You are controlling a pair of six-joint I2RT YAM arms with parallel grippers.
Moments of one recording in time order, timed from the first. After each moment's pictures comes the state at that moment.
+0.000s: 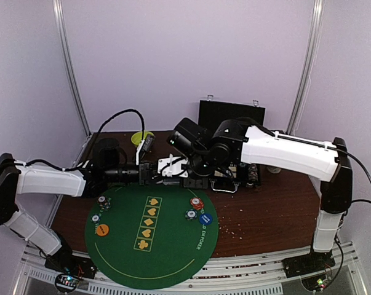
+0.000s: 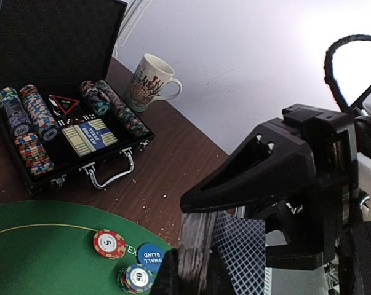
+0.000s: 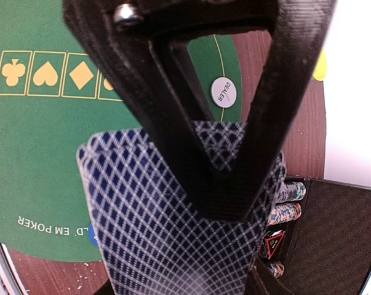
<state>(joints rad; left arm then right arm) -0.69 1.44 0.71 0.54 0.68 -0.56 1.12 1.91 1.86 -0.98 0.29 -0.56</state>
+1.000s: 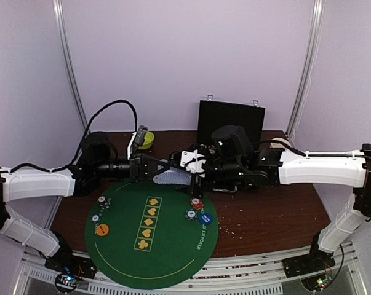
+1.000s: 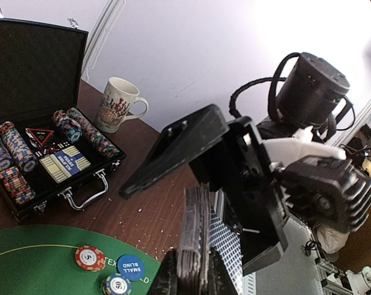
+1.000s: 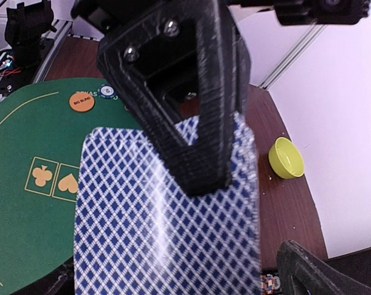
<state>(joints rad) -0.68 1.32 0.72 0.51 0.76 -0.51 1.02 1.56 1.19 -0.10 -0.13 -0.58</state>
